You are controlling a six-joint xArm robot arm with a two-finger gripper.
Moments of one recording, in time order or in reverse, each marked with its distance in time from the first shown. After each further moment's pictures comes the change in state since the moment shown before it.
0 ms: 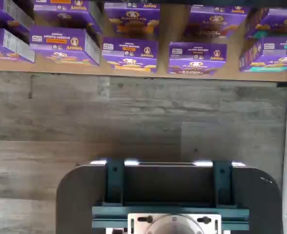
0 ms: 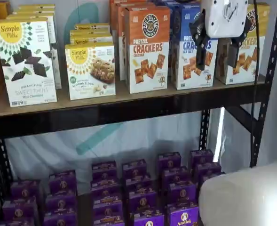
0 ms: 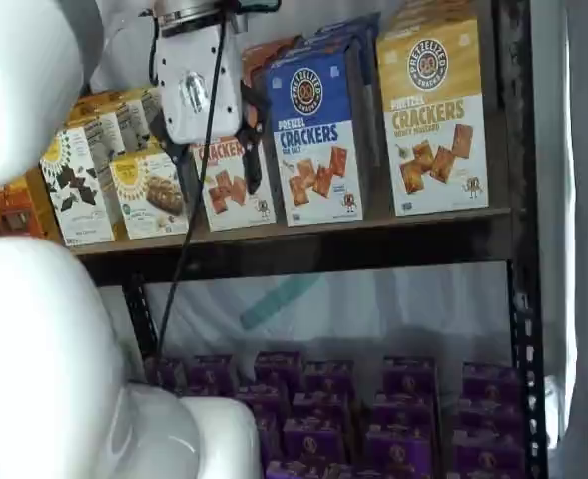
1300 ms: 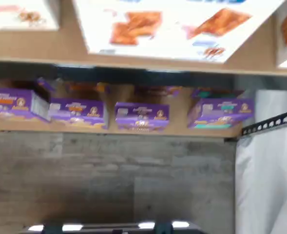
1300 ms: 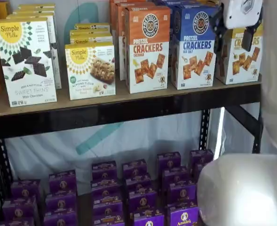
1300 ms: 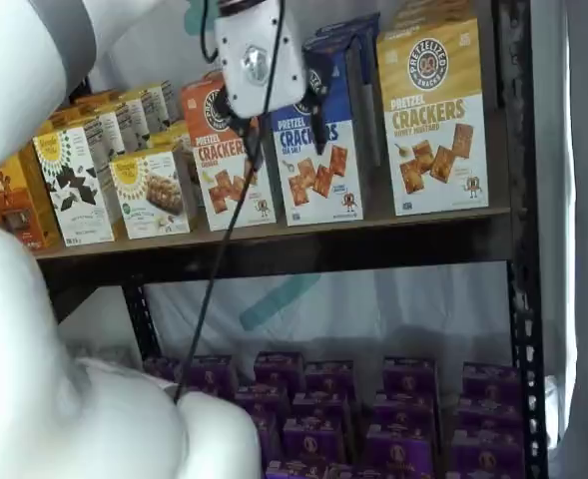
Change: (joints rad) arm -0.322 0.050 -0.005 -0.043 -0.223 -0.328
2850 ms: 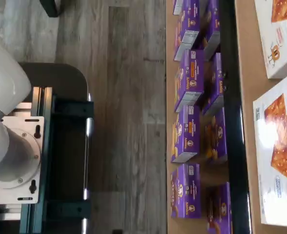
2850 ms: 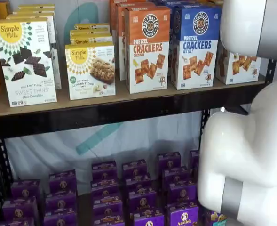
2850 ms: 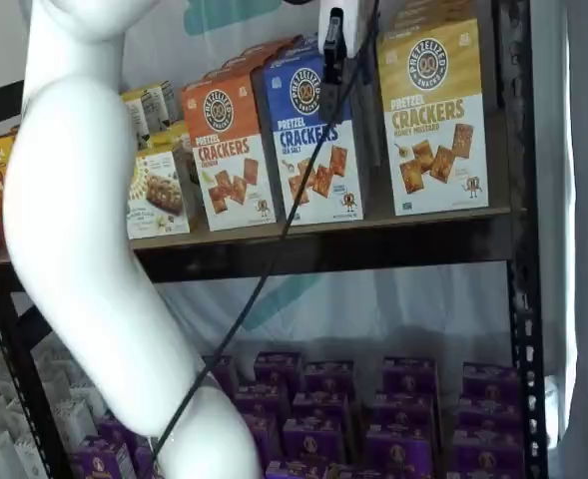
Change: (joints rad) arm -0.428 0.456 -0.443 0.327 0.274 -1.865
